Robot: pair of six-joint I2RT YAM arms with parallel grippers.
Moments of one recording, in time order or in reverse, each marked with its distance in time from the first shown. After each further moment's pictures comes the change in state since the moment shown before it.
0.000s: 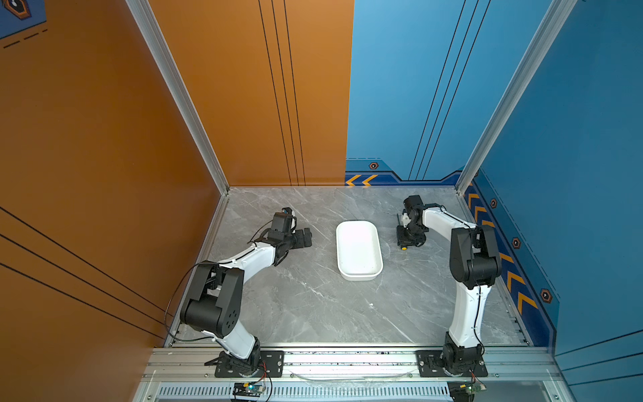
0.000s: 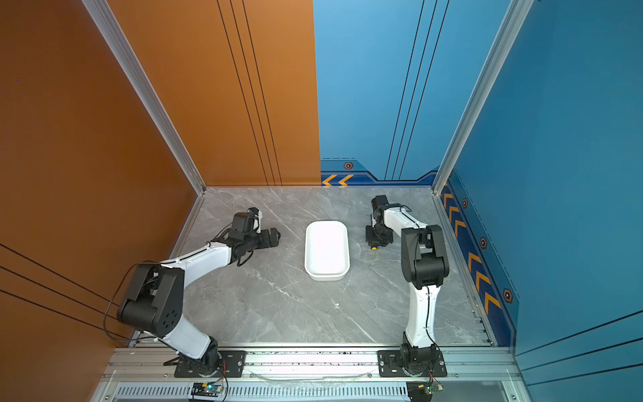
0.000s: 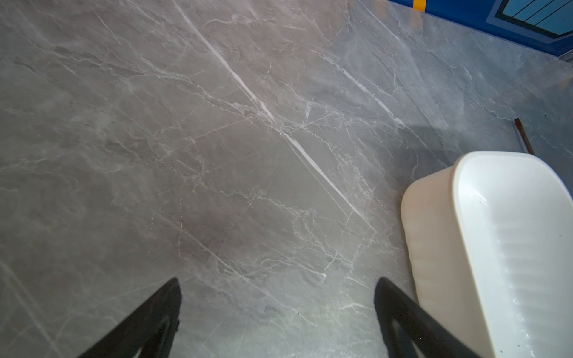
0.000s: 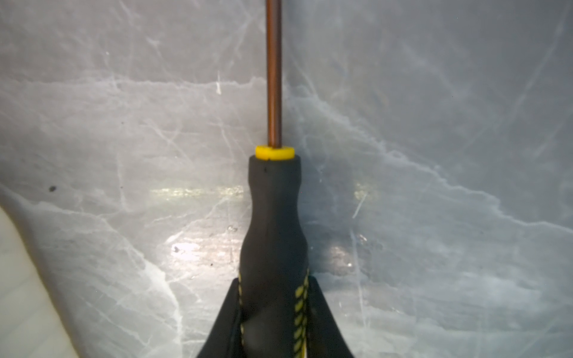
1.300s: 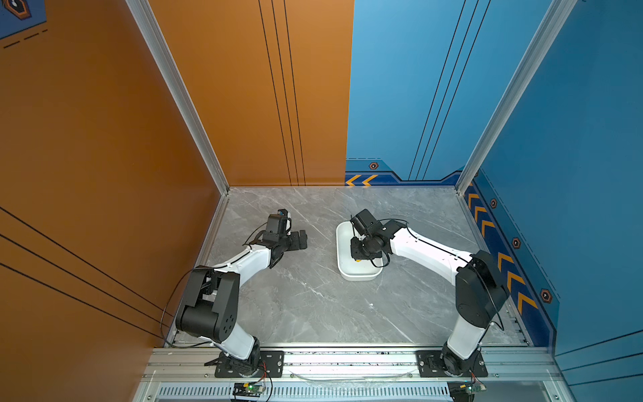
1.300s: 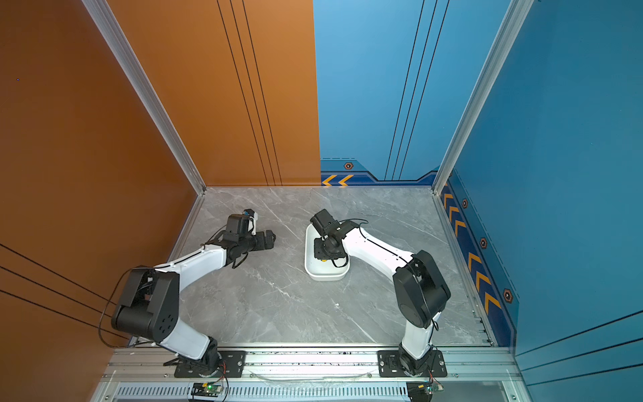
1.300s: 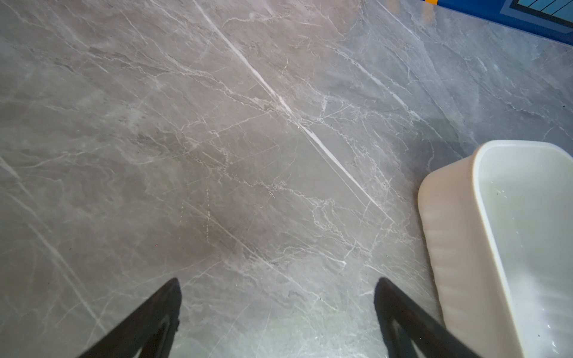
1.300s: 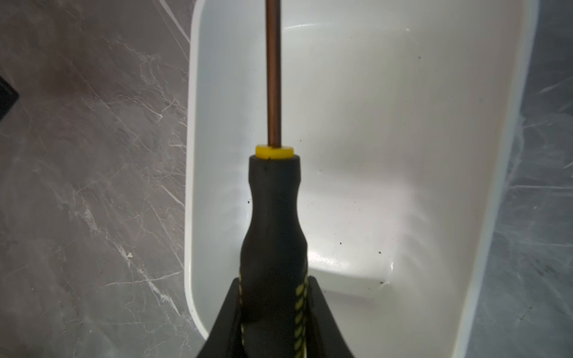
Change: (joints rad) left arm 0.042 -0.042 -0.035 -0.014 0.010 0.047; right arm 0.555 -0.280 -0.135 0.080 0.069 0.442
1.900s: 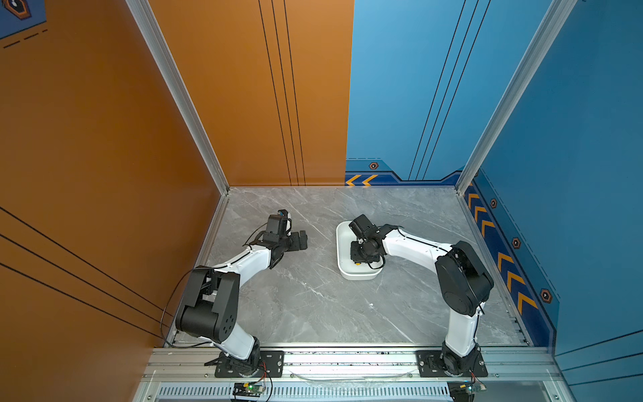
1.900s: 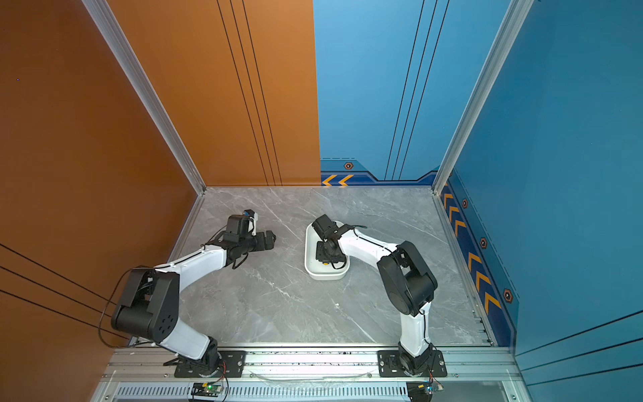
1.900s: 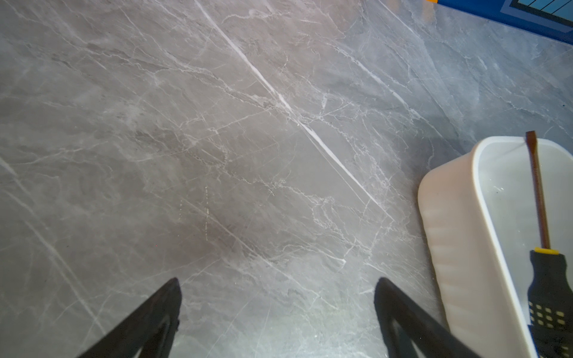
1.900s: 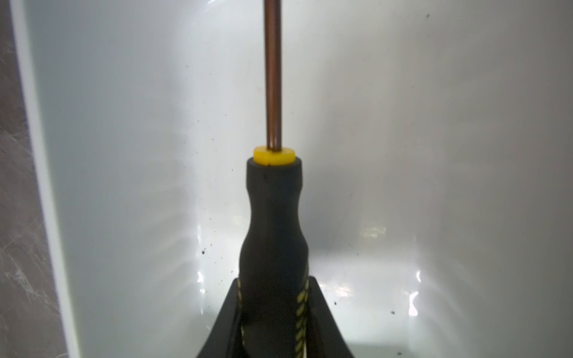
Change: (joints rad) left arm 0.000 -0.002 -0.006 0.003 0.000 -0.004; right arm -0.039 0.109 -0.034 0.108 -0.005 0.058
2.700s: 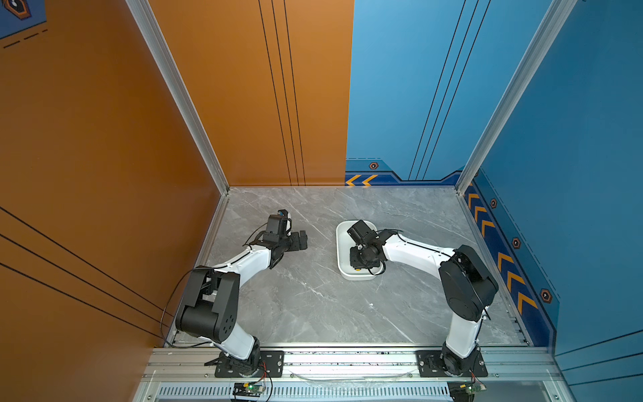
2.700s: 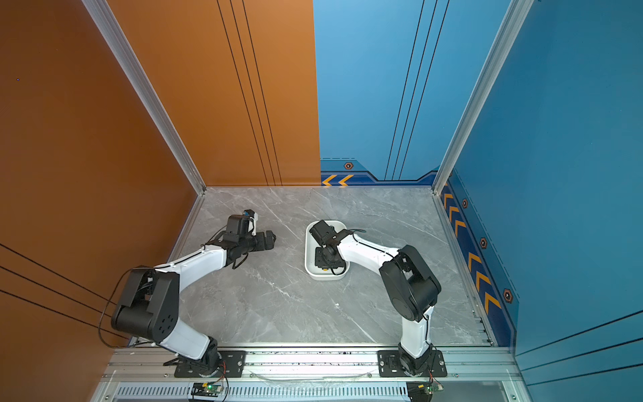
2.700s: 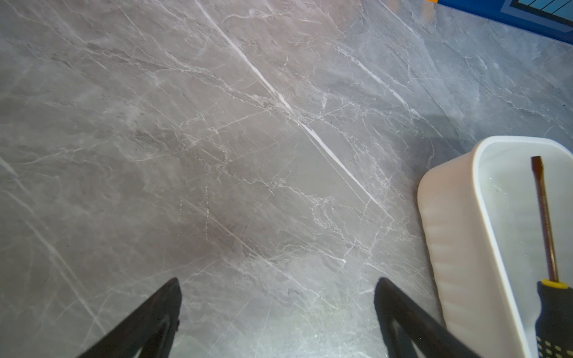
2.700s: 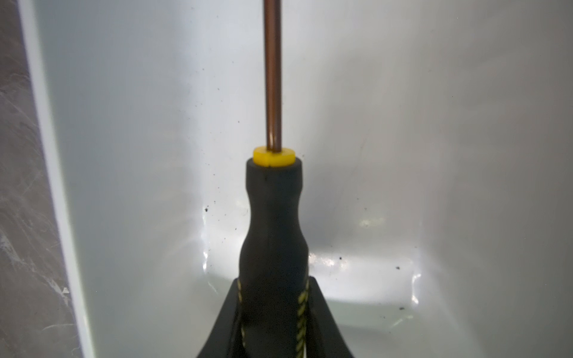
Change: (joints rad) left arm 0.000 0.000 0.000 -0.001 0.000 0.000; right arm 0.048 -0.054 -0.058 -0.012 0.012 0.005
